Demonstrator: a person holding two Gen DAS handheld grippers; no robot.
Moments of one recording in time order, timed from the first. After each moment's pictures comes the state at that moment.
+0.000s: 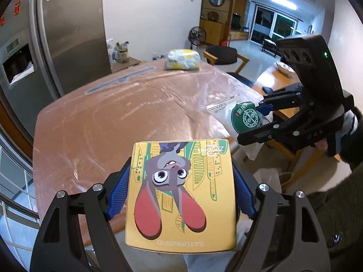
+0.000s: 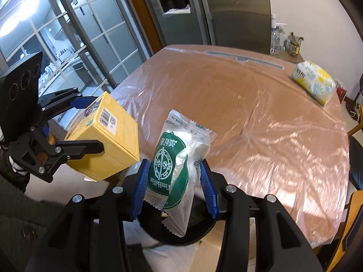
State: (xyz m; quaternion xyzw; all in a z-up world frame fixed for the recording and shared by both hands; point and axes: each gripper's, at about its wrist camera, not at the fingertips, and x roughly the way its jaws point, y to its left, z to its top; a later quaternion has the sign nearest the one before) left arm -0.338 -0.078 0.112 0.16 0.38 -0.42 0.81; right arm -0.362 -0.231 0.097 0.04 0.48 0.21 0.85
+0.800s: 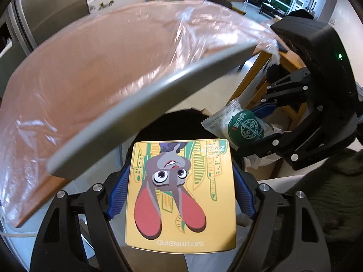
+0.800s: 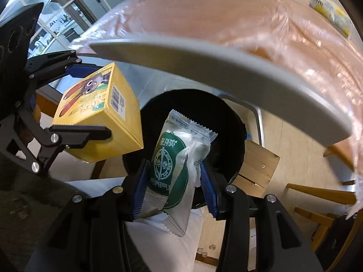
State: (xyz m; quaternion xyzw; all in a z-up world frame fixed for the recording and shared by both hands) left arm -0.366 -0.107 -0.015 0.22 0.49 -0.41 0.74; right arm -0.396 -0.202 -0.043 0.03 0.59 0.19 0.78
